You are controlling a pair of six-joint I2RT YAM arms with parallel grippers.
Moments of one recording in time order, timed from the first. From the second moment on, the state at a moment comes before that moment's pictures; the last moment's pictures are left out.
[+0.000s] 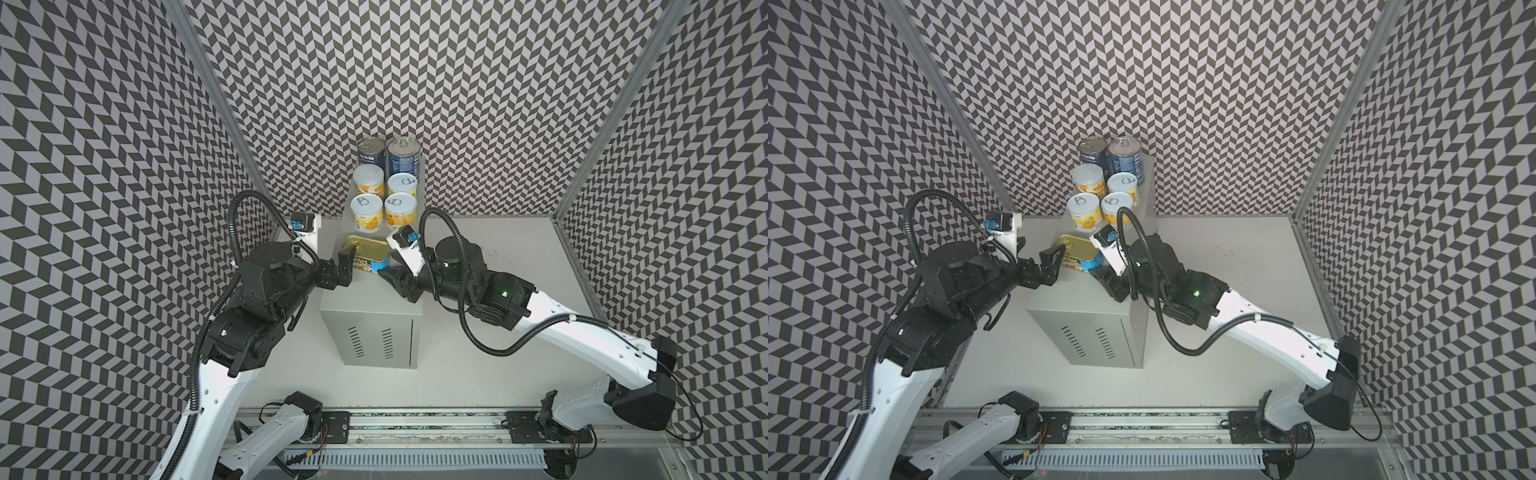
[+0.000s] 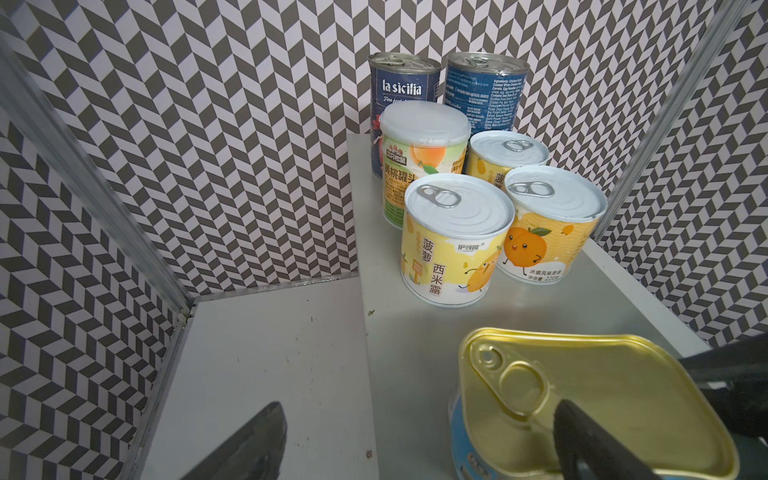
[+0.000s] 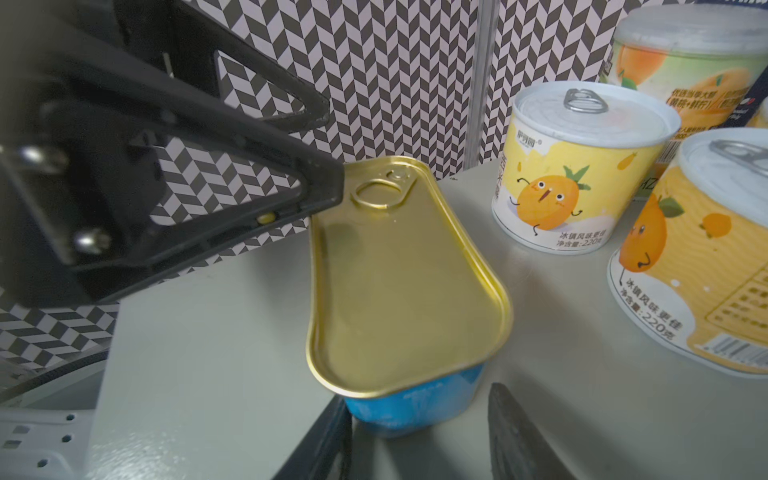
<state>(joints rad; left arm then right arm) -0.40 0.89 1.36 -0.73 -0.09 -0.09 1.02 1.47 1.52 -0.33 0.02 0.05</state>
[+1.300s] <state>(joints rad) -0.43 0.98 1.34 -0.59 -0.23 -0.12 1.03 1.52 1.49 -0.12 0.09 0.10</state>
